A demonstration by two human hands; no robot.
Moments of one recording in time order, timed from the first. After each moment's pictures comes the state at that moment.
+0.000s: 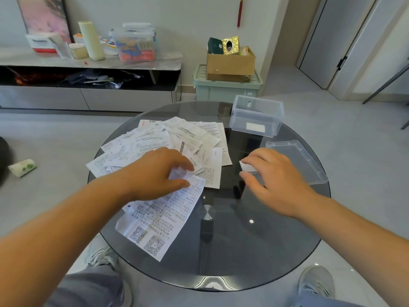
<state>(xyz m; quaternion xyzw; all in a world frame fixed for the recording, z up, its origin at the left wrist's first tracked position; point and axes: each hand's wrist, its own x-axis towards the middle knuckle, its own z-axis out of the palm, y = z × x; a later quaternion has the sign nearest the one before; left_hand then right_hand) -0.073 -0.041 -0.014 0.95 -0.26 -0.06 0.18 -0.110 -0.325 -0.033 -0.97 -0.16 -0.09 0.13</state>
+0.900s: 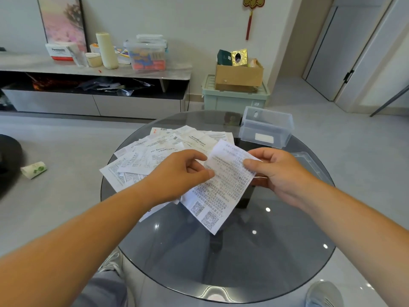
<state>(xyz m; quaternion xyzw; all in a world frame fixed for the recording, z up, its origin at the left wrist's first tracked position) -0.076 -0.057 -0.017 0.86 -0.11 -0.09 0.49 -0.086 -0.293 -0.001 -0.74 0.05 0.08 0.66</state>
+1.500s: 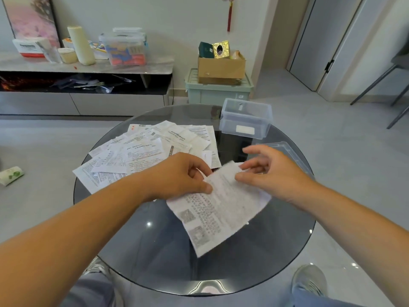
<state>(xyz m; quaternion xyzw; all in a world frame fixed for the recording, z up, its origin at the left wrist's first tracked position) -0.076 -0.098 -0.004 0.86 -0.19 -0.25 0.41 -0.112 -0.336 -0.008 -0.87 0.01 0.05 0.50</state>
